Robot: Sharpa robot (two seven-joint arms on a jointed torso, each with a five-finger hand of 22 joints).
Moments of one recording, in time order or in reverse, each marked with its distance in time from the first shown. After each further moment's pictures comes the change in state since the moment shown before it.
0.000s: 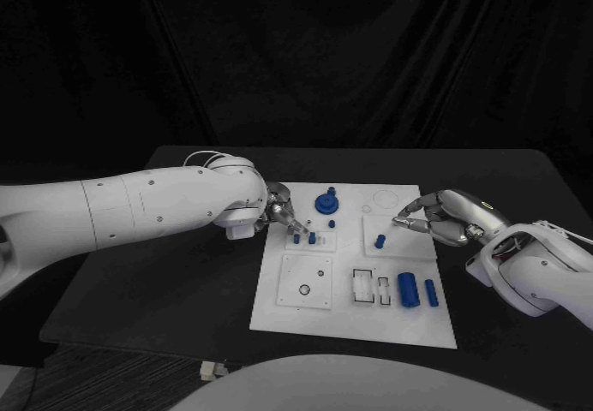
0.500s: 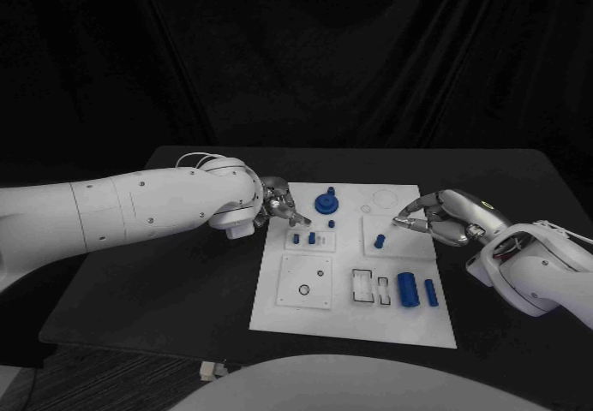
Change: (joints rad) left arm 0.000 -0.031 0.000 0.023 0.004 -0.106 0.075; left_hand 0.013 0.021 -0.035 0.024 0.000 -0.004 -0.004 0.017 0.007 0.000 0.000 0.000 0.000 0.000 0.000 0.000 0.000 0.000 0.000 0.000 0.000 0.000; right arm 0.000 -0.004 0.000 0.001 0.000 0.000 0.000; right_hand 0.001 0.001 0.000 0.000 0.000 0.000 0.000 0.000 0.000 0.000 0.000 0.000 0.000 0.000 0.000 0.000 0.000 0.000 0.000 0.000 0.000 0.000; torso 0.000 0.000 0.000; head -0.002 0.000
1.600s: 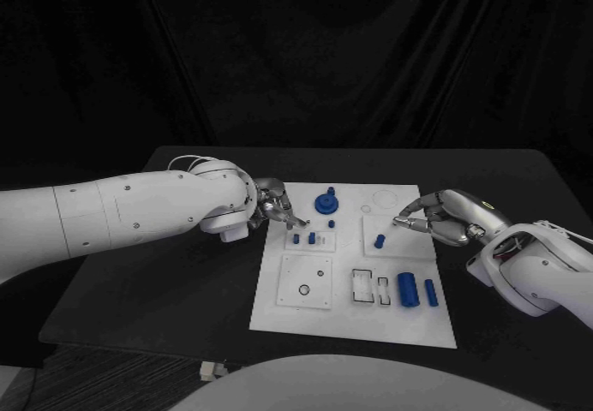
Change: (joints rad) left arm 0.000 -0.051 0.000 0.057 -0.014 -0.009 0.019; left_hand 0.089 0.018 -0.053 0.033 0.002 0.072 -0.004 -0.062 -0.159 0.000 0.000 0.000 0.000 0.000 0.000 0.000 0.000 0.000 0.004 -0.004 0.012 0.000; right arm 0.000 0.000 0.000 -0.001 0.000 0.000 0.000; right_hand 0.004 0.004 0.000 0.000 0.000 0.000 0.000 0.000 0.000 0.000 0.000 -0.004 0.015 0.000 0.000 0.000 0.000 0.000 0.000 0.000 0.000 0.000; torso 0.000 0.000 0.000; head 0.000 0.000
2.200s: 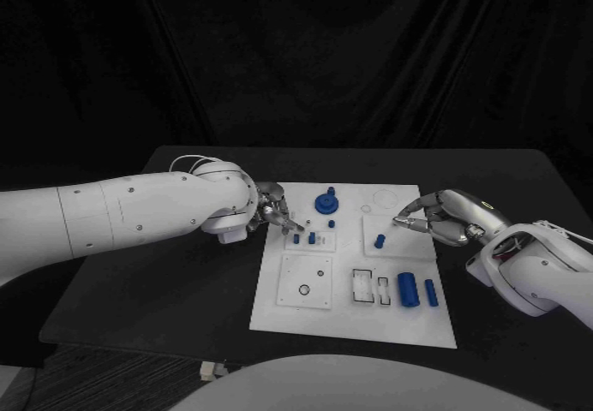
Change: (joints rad) left arm -0.005 0.012 0.000 -0.005 -0.032 0.046 -0.060; left_hand -0.022 -0.004 -0.036 0.022 -0.004 0.023 -0.005 0.011 0.008 0.000 0.000 0.000 0.000 0.000 0.000 0.000 0.001 0.000 0.000 0.000 0.000 0.000; right arm 0.000 0.001 0.000 0.001 0.000 0.000 0.000; right_hand 0.000 0.000 0.000 0.000 0.000 0.000 0.000 0.000 0.000 0.000 0.000 0.003 0.000 0.000 0.000 0.000 0.000 0.000 0.000 0.000 0.000 0.000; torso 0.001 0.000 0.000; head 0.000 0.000
